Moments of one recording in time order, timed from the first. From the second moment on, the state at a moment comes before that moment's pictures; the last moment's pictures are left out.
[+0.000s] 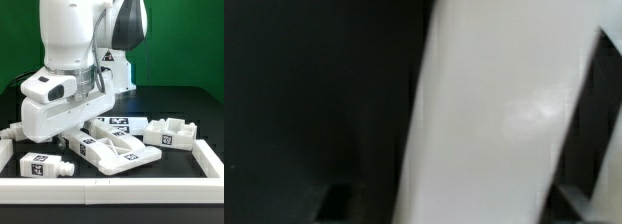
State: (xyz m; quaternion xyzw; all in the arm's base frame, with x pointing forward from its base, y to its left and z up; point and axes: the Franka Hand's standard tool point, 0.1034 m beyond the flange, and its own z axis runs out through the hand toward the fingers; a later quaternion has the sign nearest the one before) arm 0.443 -0.090 0.008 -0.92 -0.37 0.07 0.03
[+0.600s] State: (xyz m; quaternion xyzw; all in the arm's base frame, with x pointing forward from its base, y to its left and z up) arm 0.462 -0.063 0.045 -0.92 -0.37 0.09 0.04
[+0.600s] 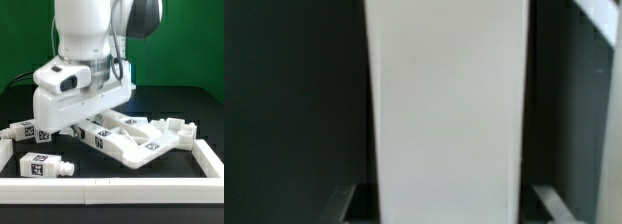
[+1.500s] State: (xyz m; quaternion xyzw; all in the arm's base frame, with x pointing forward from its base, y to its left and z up) arm 0.465 -0.071 0.064 -0.79 -0.60 0.07 0.07
